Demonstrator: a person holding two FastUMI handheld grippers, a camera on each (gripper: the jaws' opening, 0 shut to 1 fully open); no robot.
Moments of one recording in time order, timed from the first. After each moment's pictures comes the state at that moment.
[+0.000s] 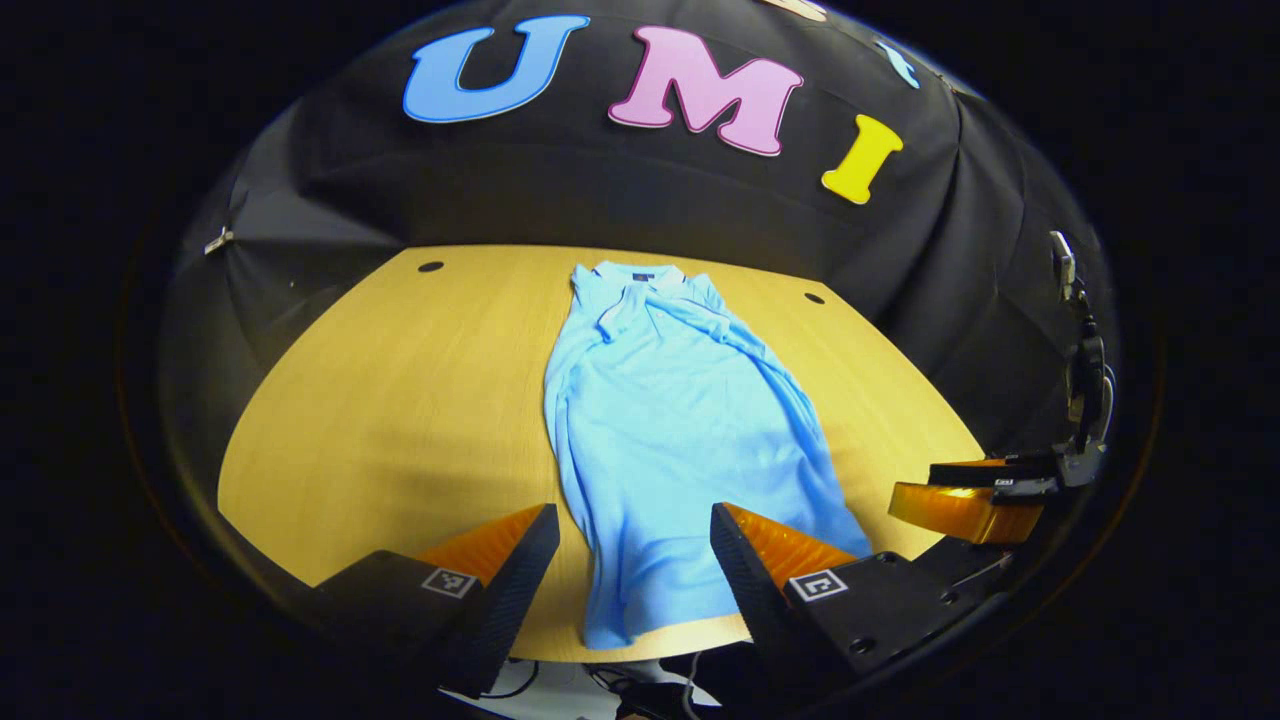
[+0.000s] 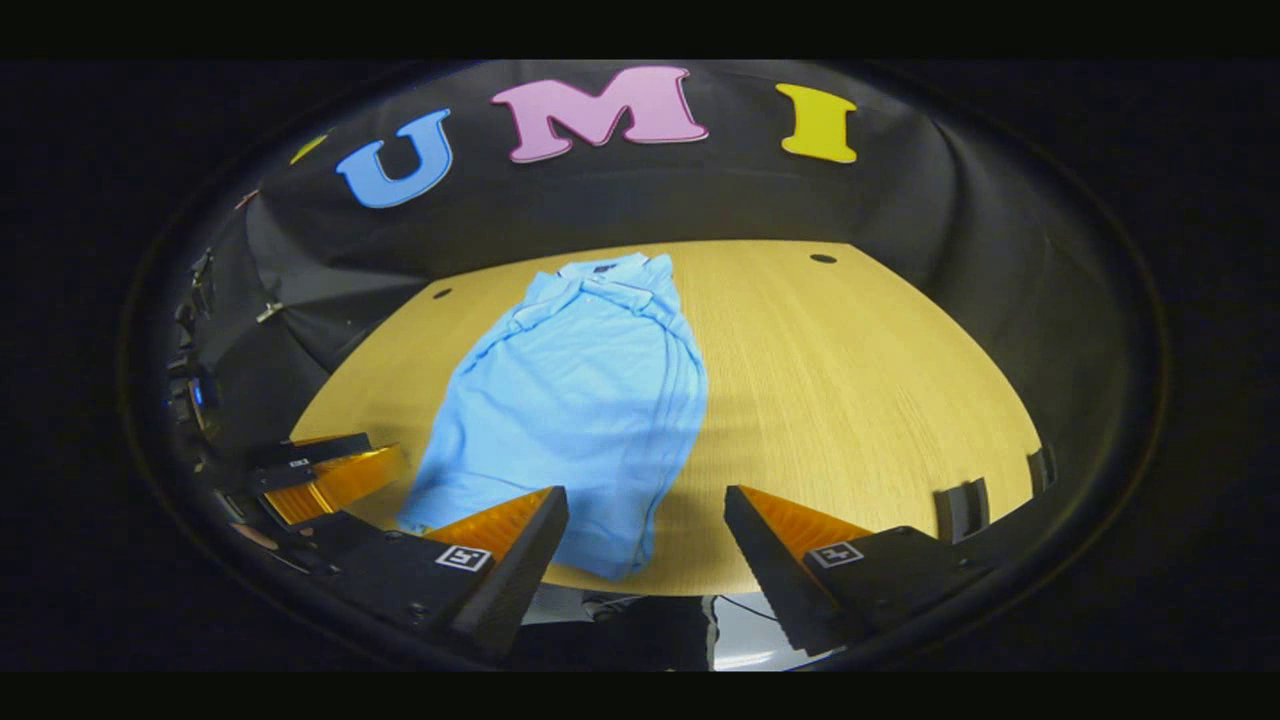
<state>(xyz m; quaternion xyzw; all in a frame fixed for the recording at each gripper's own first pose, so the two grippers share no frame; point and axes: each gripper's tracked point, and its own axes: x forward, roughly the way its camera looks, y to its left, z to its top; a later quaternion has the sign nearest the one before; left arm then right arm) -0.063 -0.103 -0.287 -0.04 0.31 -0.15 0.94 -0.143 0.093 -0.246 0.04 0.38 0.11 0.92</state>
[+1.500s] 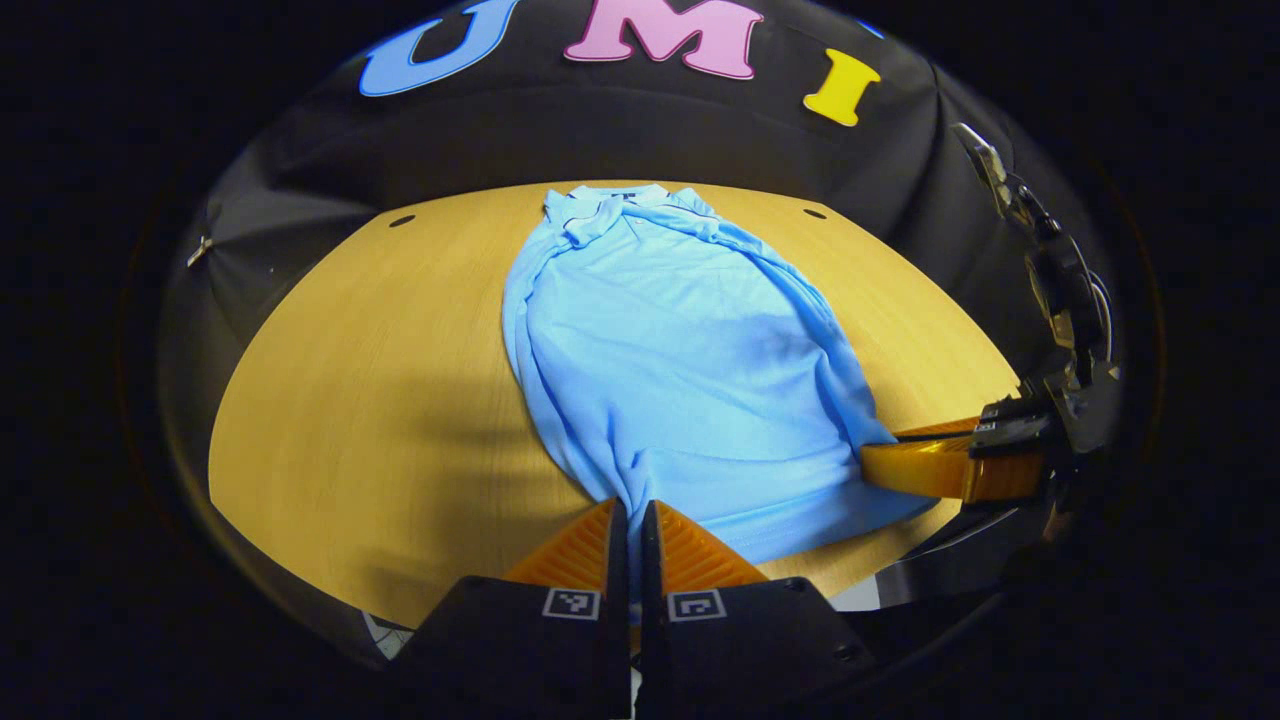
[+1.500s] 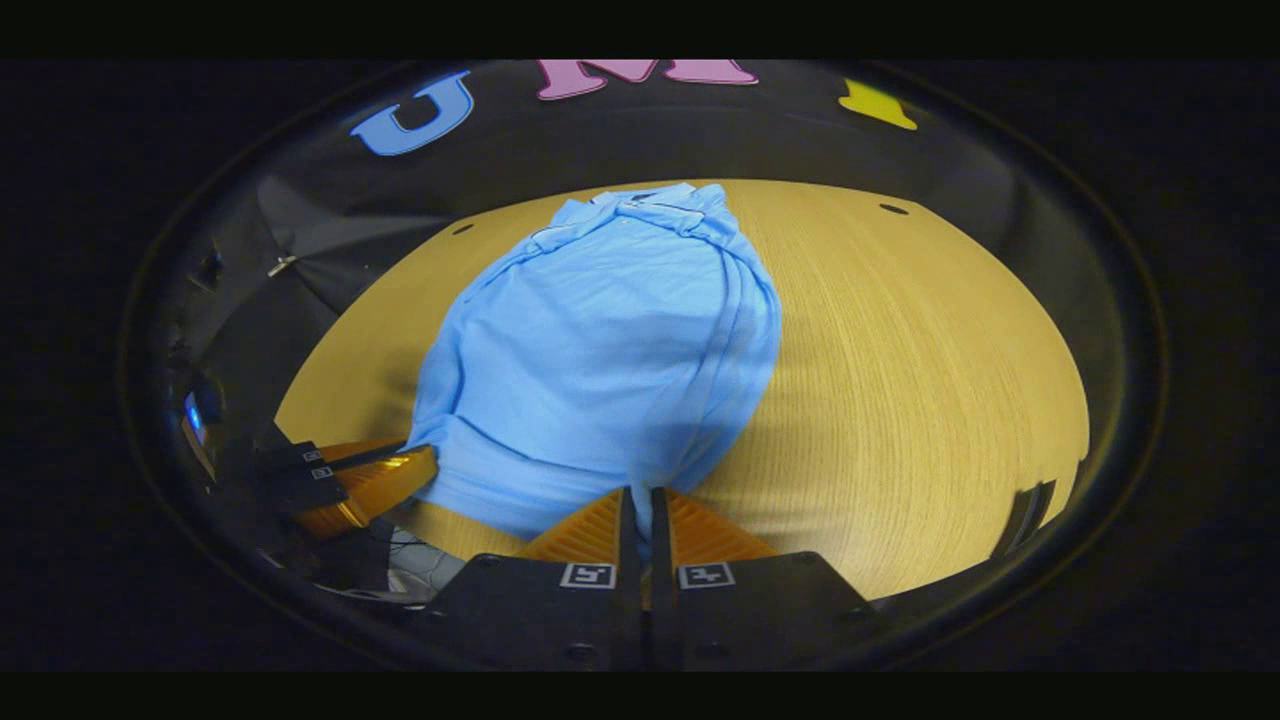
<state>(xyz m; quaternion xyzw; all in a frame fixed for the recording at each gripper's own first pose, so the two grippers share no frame) -0.069 -0.128 -0.354 0.01 0.37 -0.14 0.92 -0.134 0.123 -0.310 0.03 0.45 0.19 0.87</state>
